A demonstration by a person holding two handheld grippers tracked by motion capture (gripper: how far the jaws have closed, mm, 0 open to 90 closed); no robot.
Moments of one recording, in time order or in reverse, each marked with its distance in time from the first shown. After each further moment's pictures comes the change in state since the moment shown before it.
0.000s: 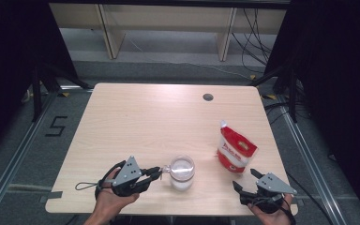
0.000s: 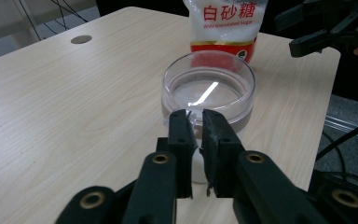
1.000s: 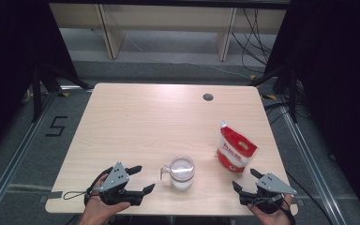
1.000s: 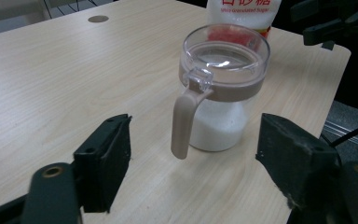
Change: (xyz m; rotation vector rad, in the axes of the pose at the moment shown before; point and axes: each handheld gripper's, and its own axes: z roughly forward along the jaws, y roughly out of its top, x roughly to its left) left arm 0.003 -0.025 -0.021 0.014 0.037 -0.064; right arm 0.001 0.000 0.000 -0.001 0.003 -0.009
